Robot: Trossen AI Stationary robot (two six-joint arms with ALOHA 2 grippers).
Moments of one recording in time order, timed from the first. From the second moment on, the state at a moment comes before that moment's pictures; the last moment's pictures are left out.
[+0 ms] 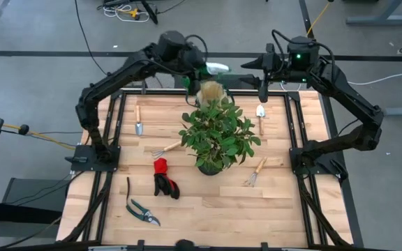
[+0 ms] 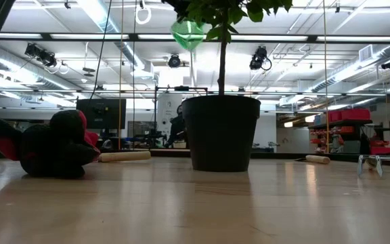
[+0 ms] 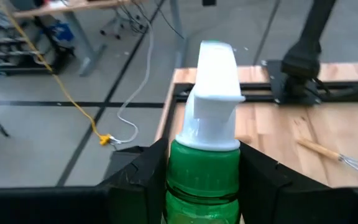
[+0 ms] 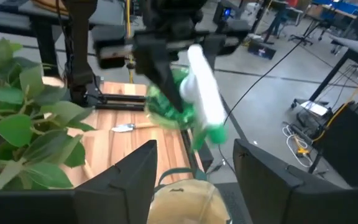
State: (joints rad) left arm 0.50 1.78 2.06 -0.71 0.20 0.30; right arm -0.57 1.27 1.64 -0.69 -0.30 -0.35
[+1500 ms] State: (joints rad) left arm 0.77 1.71 1.84 -0.61 0.39 0.22; right arm -0.60 1.26 1.53 -0.65 -0.31 -0.32
